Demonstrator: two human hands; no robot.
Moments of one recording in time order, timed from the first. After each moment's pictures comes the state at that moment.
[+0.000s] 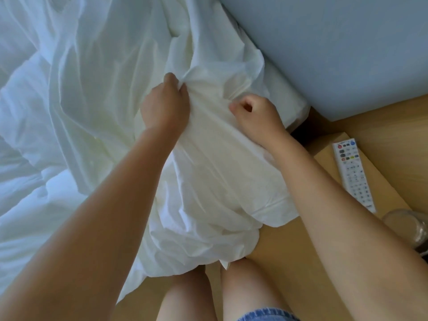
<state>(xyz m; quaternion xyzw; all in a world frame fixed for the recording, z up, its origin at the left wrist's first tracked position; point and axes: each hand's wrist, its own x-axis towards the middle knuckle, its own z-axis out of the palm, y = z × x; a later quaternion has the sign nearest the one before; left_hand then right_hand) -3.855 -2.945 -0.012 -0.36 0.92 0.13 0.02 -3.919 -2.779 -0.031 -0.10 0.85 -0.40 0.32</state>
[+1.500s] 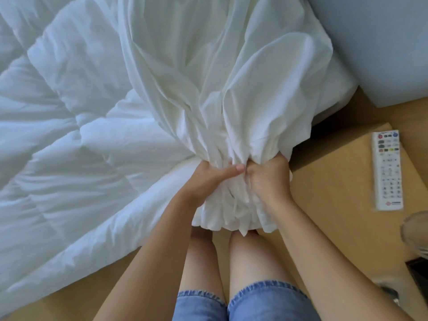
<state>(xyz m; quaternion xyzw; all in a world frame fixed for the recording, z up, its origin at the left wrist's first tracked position) -3.681 -2.866 -0.014 -0.44 0.50 0.73 0.17 -3.763 -2.757 -0.009 0.09 0.80 -0.47 0.37</state>
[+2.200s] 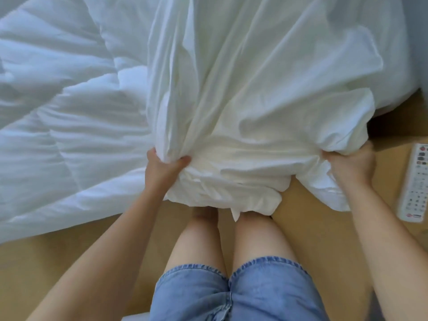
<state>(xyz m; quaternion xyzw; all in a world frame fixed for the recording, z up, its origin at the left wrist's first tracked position) -3.515 -2.921 -0.045 -0.72 0.54 0.44 0.08 -3.806 -2.691 -0.060 0.07 0.90 -0.32 0.29</state>
